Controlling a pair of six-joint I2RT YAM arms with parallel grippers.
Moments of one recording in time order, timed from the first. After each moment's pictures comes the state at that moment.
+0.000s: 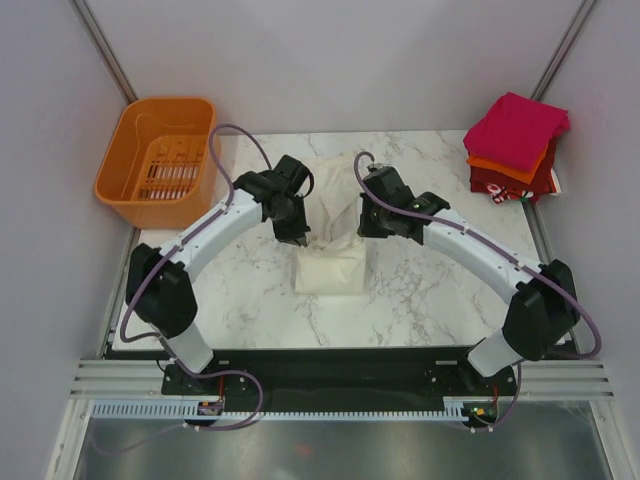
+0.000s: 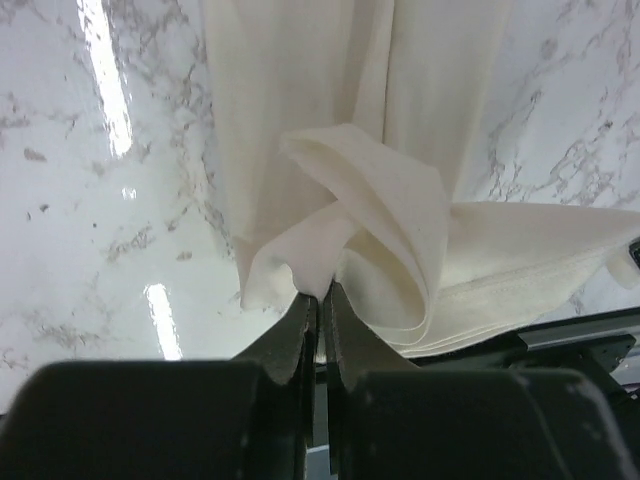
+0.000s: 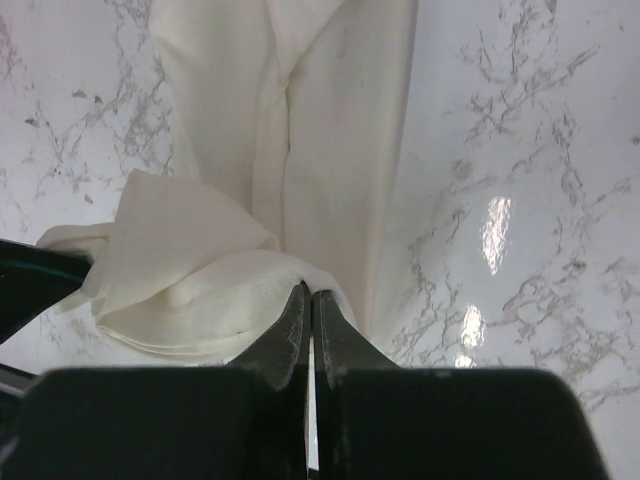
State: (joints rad) left arm -0.59 1.66 1.47 -0.97 0.01 -0.71; right arm 0.65 1.51 1.27 -0.62 0.11 0.61
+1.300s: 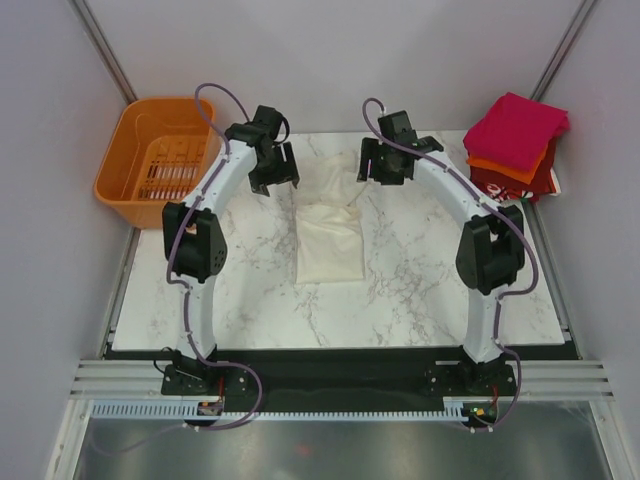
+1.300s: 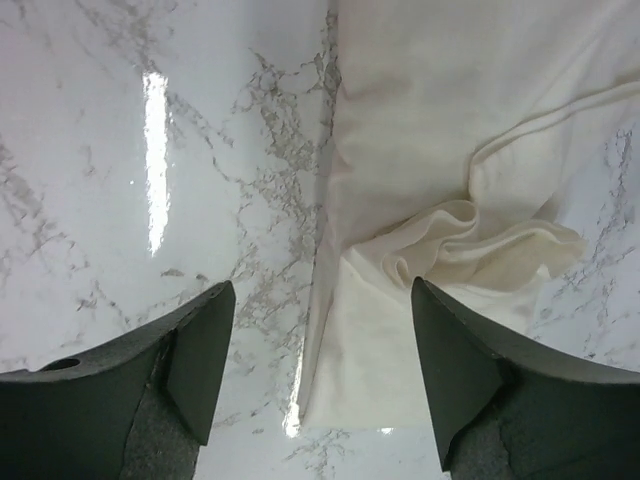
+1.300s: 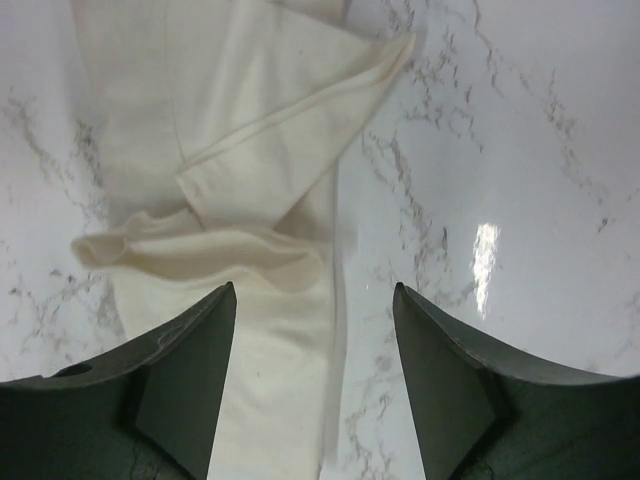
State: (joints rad) left arm -0.32 2.18 2.10 -1.05 -0.02 -0.52; right arm 0.37 2.06 1.88 -0.69 0.01 0.43
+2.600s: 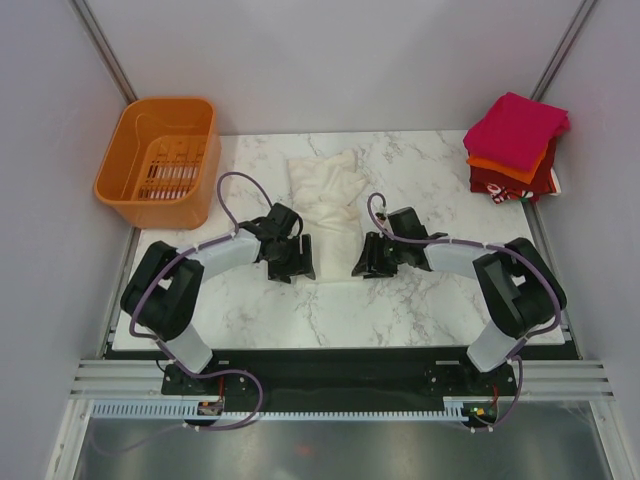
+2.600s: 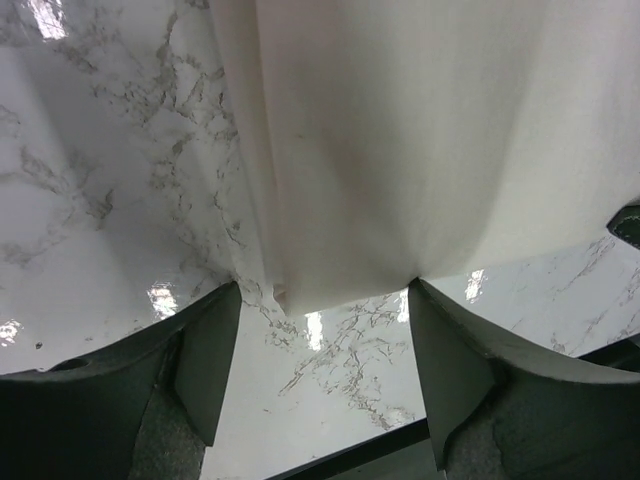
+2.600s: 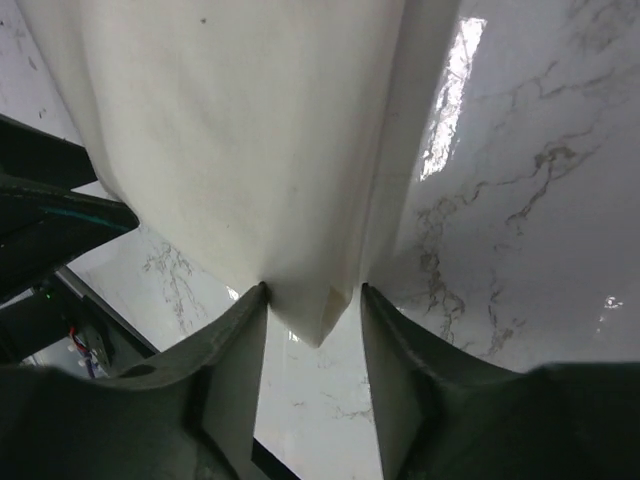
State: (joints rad) left arm -0.55 1.66 0.95 -0.46 0.16 -0.59; right arm 0.46 1.66 0.79 -0.07 -0.44 0.59
